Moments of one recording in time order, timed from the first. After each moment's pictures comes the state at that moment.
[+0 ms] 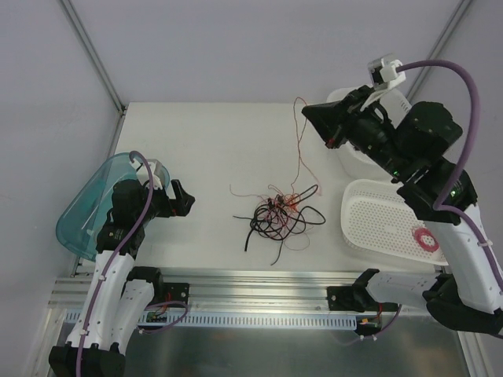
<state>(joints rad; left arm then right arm) -0.05 0.63 0.59 -0.45 0.31 -0.23 0.75 1.17 1.83 -0.63 0.01 0.25</state>
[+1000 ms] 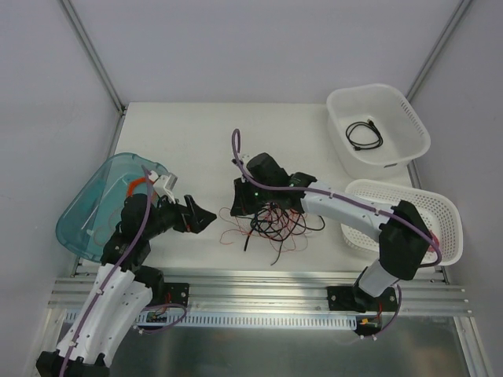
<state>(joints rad) -0.21 0.50 0.48 -0.37 0.51 -0.44 0.94 1.62 1.24 -0.39 -0.26 0.53</state>
